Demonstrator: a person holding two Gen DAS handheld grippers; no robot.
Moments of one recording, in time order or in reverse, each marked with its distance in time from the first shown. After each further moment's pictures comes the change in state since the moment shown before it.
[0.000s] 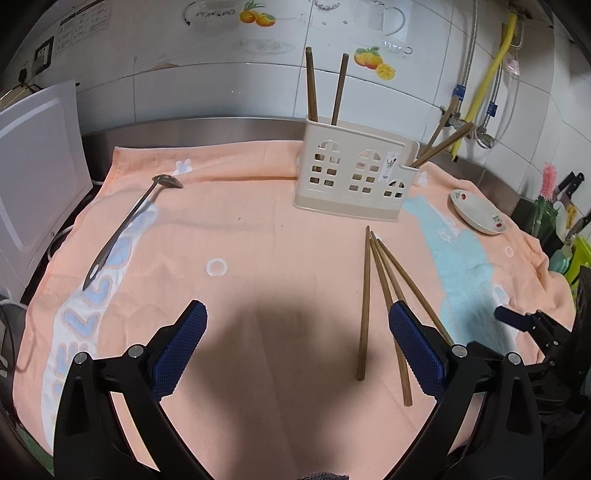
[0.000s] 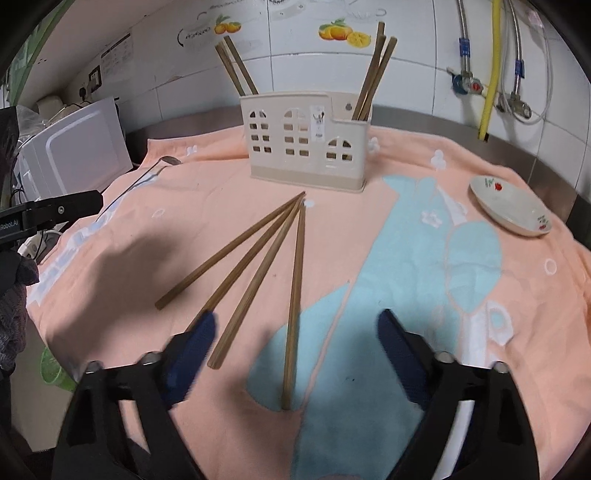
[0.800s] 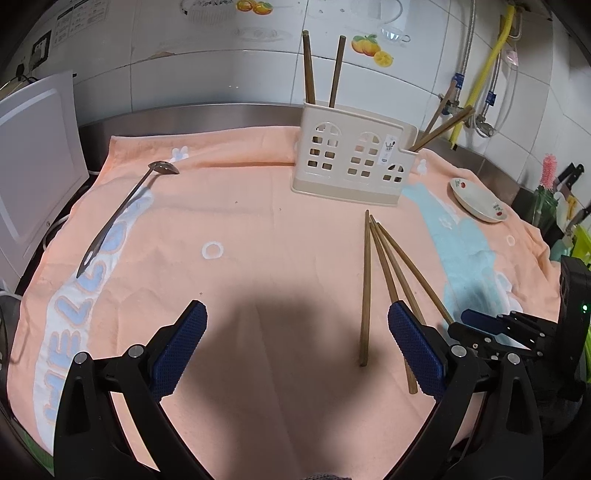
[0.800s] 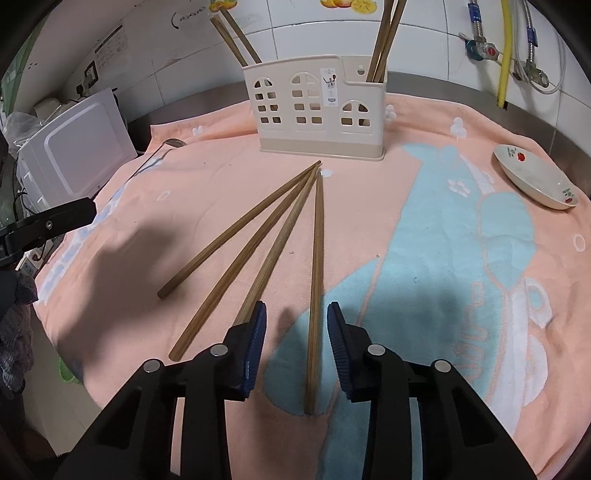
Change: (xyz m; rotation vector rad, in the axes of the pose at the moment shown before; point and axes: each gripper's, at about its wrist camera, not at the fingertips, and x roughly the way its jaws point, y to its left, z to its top) left arm 0.006 -0.002 -0.013 0.006 0.027 -0.007; right arm 0.028 0.003 -0.002 0.038 0.082 0.069
